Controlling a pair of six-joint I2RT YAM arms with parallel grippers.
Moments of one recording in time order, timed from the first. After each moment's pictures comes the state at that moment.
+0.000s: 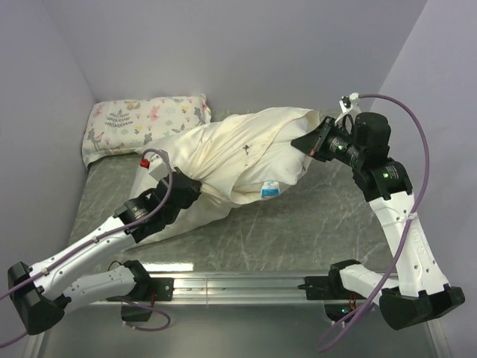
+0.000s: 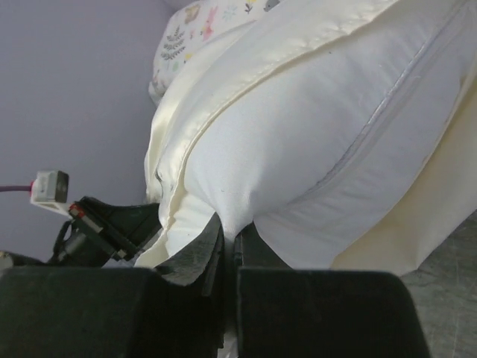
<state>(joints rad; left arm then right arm) -0.85 0.94 0.86 -0.49 -0.62 -1.12 0.23 1.07 1.35 -0.61 -0.37 0.62</state>
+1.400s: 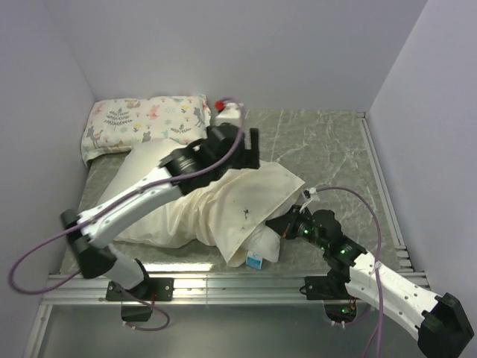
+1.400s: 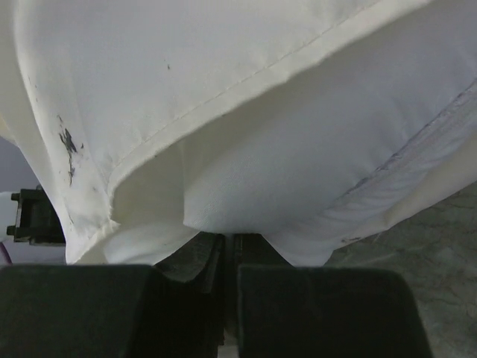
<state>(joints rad) -0.95 1.41 1.56 -0.63 -0.49 -0.59 0.66 0.63 0.16 0.12 -0.15 0.83</state>
